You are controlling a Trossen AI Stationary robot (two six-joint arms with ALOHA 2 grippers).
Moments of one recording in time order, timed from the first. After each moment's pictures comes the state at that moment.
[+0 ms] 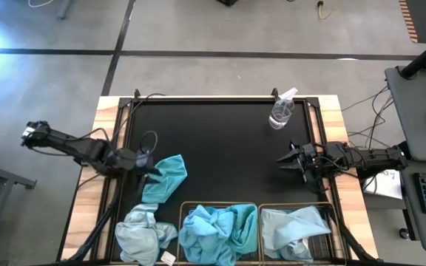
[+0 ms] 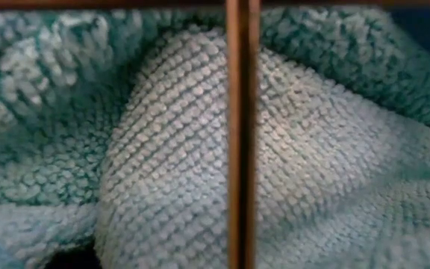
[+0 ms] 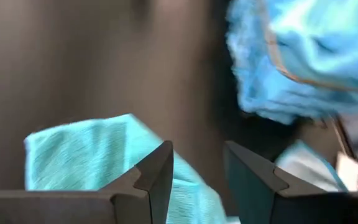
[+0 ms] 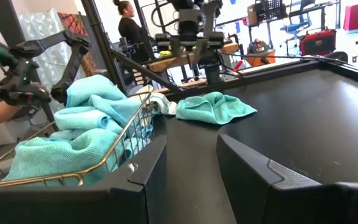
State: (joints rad) left arm -0.29 0.64 0.53 -0.57 -0.05 -0.37; right arm 0.05 0.03 0.04 -0.02 -0.10 0.26
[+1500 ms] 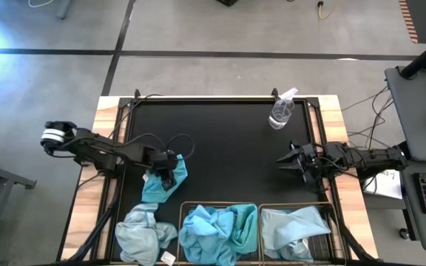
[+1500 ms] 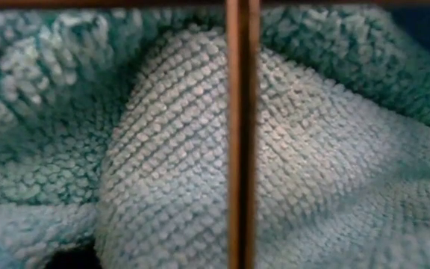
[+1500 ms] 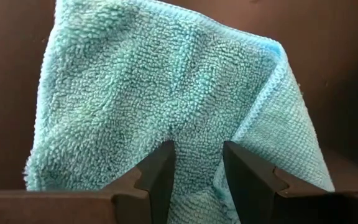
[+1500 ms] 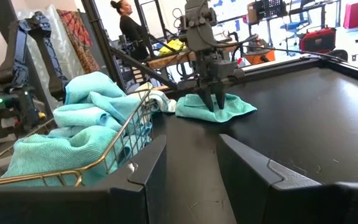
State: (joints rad) left arm -0.05 1.37 0.54 -0.42 0.00 -0.61; right arm 0.05 0.03 0.04 -0.03 -0.10 0.25
